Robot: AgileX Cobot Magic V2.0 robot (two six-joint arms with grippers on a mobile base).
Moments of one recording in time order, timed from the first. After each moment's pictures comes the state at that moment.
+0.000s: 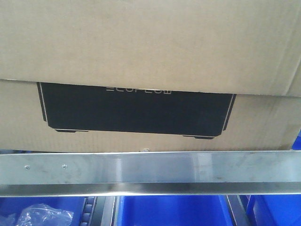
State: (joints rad) left arm -0.16 0.49 -0.85 -0.01 0.48 0.05; right arm -0.01 -0.01 0.03 0.06 0.15 0.03
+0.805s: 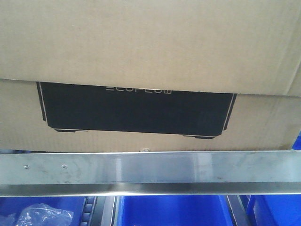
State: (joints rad) left arm -0.35 1.33 -1.53 0.25 1.13 -0.33; right arm -0.01 -0.01 0.03 0.06 0.08 0.03
